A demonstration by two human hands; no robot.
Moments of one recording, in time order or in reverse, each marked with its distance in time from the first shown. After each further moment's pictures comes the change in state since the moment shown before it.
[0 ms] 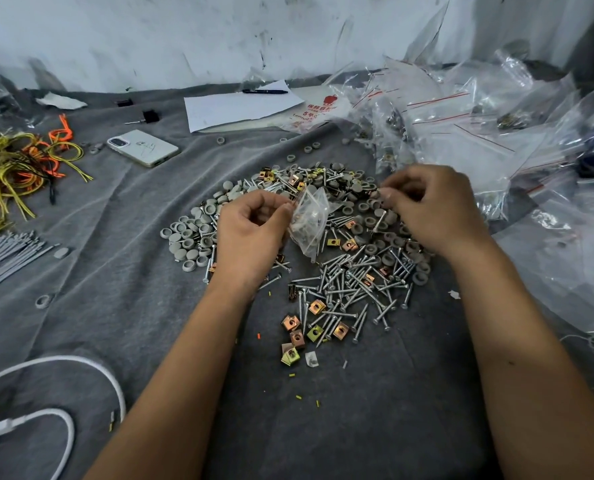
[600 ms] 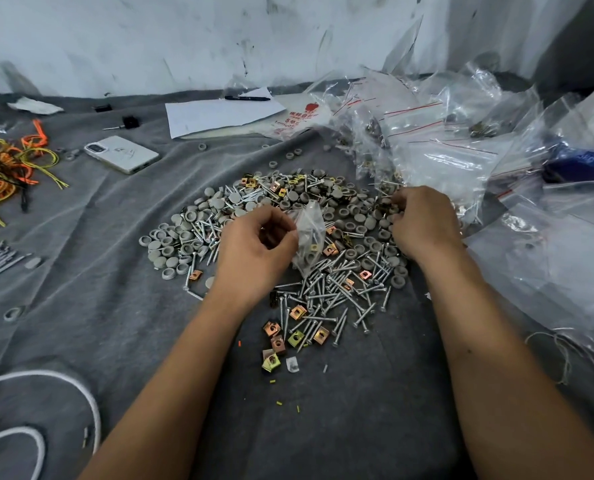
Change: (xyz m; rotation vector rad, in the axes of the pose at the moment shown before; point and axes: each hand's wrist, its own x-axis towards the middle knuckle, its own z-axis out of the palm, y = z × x) left_hand -0.008 -0.005 0.012 0.292 -0.171 0.158; right_hand 0.006 0.023 0.004 -0.425 0.007 0.242
